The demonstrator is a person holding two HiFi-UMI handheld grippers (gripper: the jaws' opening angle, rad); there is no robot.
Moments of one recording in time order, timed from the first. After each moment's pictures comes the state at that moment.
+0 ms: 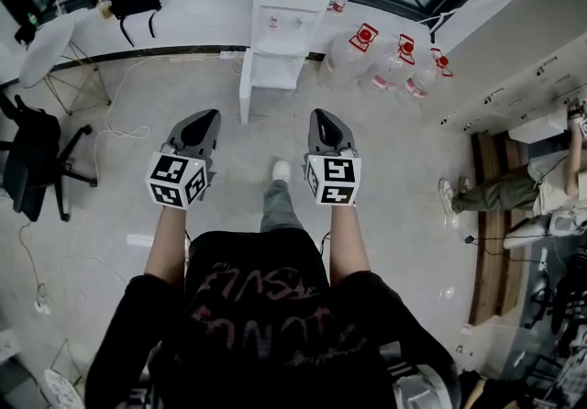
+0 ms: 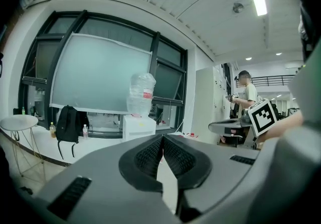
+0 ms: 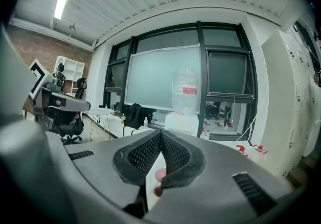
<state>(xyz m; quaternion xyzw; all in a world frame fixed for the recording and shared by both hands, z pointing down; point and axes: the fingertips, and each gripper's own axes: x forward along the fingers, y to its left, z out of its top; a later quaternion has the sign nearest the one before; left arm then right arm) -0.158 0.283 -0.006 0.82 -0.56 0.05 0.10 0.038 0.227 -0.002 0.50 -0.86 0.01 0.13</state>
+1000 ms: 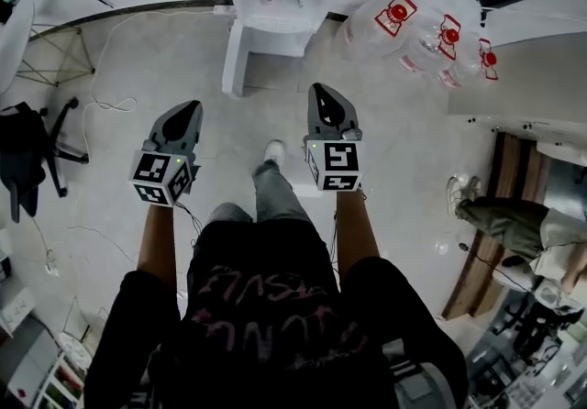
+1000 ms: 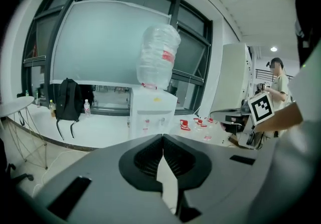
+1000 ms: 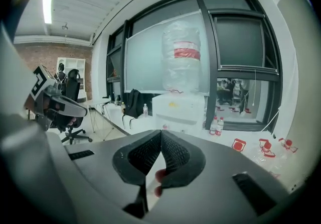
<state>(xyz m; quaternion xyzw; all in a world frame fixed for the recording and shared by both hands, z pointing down) -0.157 0.020 0.136 0.77 -0.59 0.14 0.22 0.045 -0.074 0.125 0.42 -0.88 0.09 0.18</state>
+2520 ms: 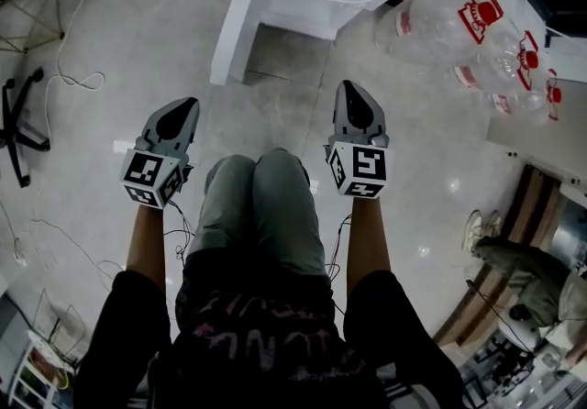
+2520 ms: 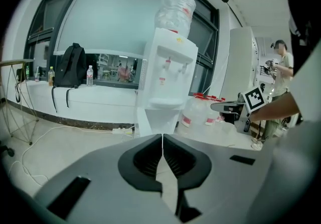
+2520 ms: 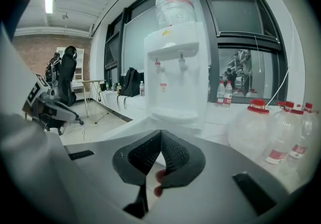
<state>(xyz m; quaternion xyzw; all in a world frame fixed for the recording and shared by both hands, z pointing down) -0.195 -0.009 0.488 0.76 -0.59 0.14 0.23 0.037 -0.143 0.465 0.42 -0.88 0.09 0.20</state>
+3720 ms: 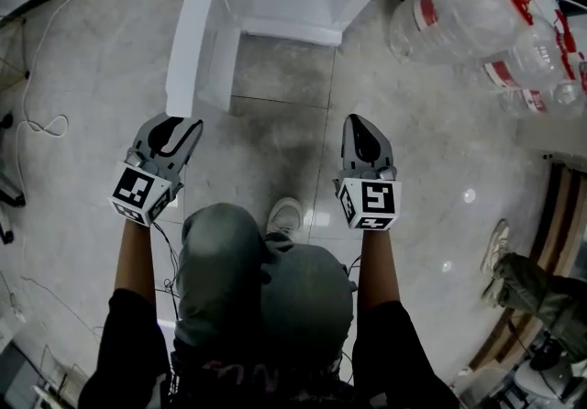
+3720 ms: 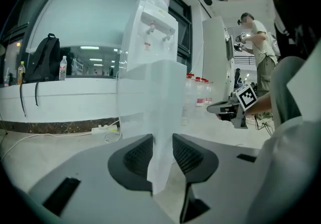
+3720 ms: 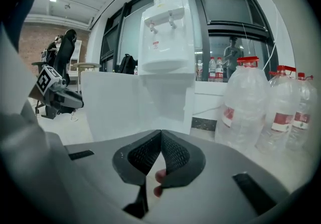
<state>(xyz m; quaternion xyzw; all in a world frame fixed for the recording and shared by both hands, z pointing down) -0.181 -0.055 0.703 0.84 -0.51 0.17 0.13 0.081 -0.138 0.706 0.45 -0.87 0.08 0.20</state>
